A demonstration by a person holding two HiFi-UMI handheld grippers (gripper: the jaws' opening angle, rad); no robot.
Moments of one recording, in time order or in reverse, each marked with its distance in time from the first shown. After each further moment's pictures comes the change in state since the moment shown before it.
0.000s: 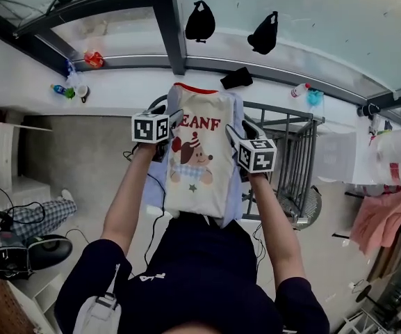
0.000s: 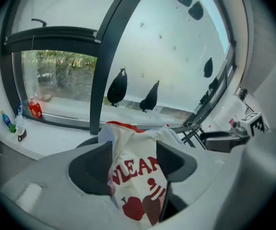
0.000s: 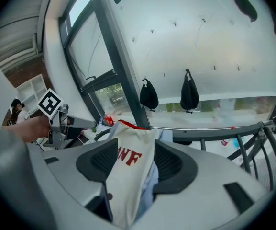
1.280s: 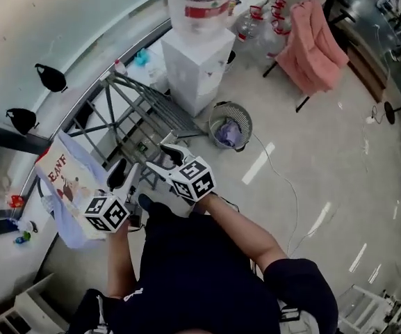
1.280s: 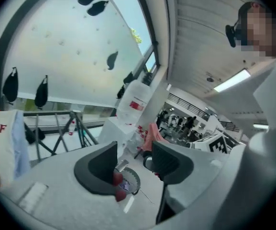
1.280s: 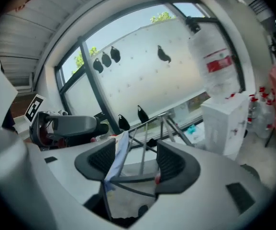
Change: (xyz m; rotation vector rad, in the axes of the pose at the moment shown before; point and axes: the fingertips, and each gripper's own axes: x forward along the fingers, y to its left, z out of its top) left arm -0.125 -0.544 -0.197 0.328 -0.078 -0.682; right arm -0.415 -0.073 -0.211 0.280 -0.422 -0.175
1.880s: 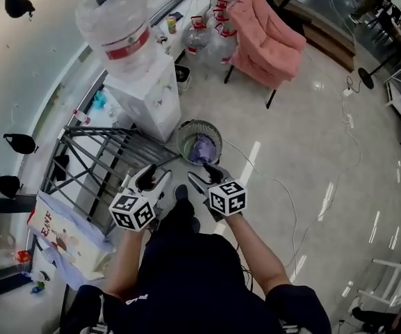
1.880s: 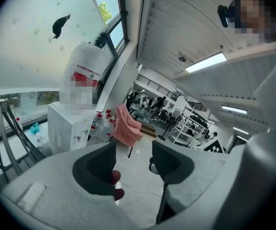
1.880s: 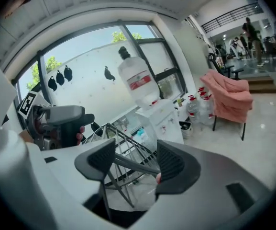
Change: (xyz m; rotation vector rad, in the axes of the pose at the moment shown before) left arm 0.188 -0.207 -0.055 0.189 0.225 -0.346; right arm -0.238 -0.211 -0.048 0.253 -0.129 -0.454
